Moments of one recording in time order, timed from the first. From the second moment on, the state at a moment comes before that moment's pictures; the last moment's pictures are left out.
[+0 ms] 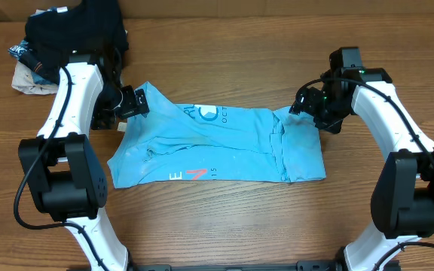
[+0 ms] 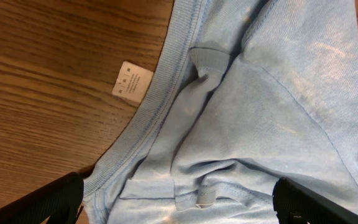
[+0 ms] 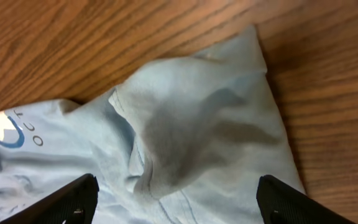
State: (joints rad) left arm 0.06 2.05 1.70 -1.22 0.07 -0.27; right arm 0.03 1.87 1.40 -0.92 -0.27 0.43
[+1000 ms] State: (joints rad) left arm 0.05 2.05 1.70 -1.23 0.07 -0.27; right arm 0.00 1.97 1.40 -0.80 -0.08 0.40
